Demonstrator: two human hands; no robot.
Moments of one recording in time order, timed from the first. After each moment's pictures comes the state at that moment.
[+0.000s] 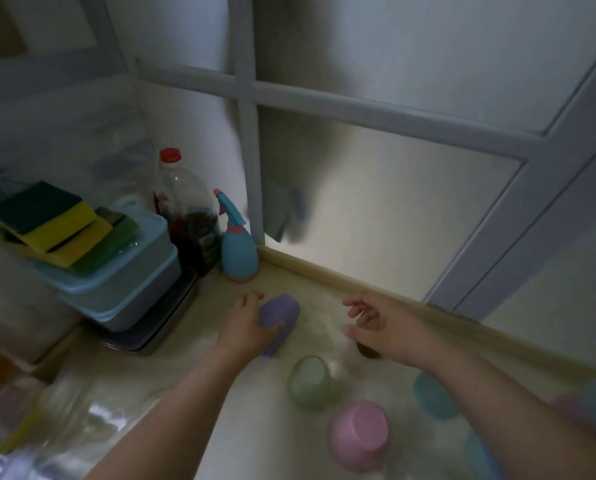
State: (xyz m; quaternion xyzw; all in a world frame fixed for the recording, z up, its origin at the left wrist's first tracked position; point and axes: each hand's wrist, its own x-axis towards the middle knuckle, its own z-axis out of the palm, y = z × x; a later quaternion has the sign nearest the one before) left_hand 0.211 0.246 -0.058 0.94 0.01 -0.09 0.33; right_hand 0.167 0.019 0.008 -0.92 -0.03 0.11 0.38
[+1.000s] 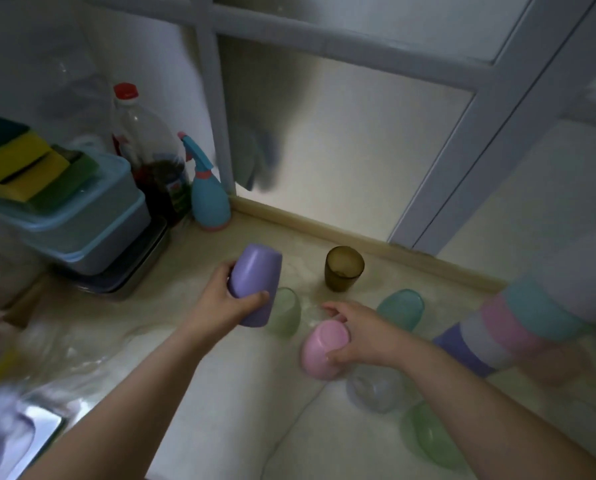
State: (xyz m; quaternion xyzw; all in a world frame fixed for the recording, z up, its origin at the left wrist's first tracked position) left_hand 0.123 0.240 -0.039 0.78 0.01 -0.10 0.61; right_hand 0.080 0.010 -0.035 -0.92 -0.01 0.26 0.29
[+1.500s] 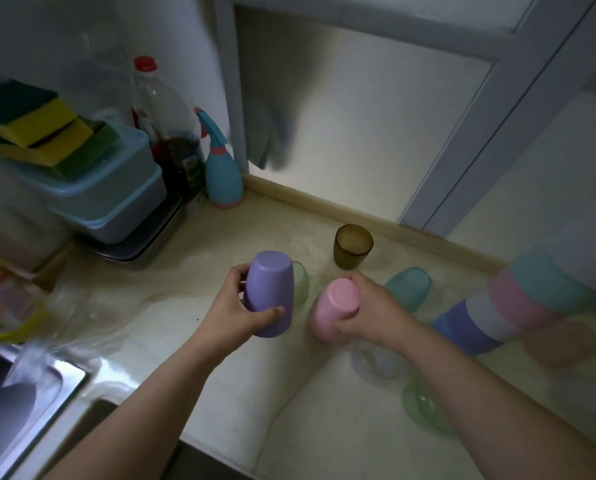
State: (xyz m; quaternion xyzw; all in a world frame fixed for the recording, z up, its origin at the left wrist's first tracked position) left_hand 0.068 0.244 -0.051 0.77 0.01 -0.13 0.62; right_hand 0.060 0.018 -0.034 -0.92 0.02 0.15 0.36
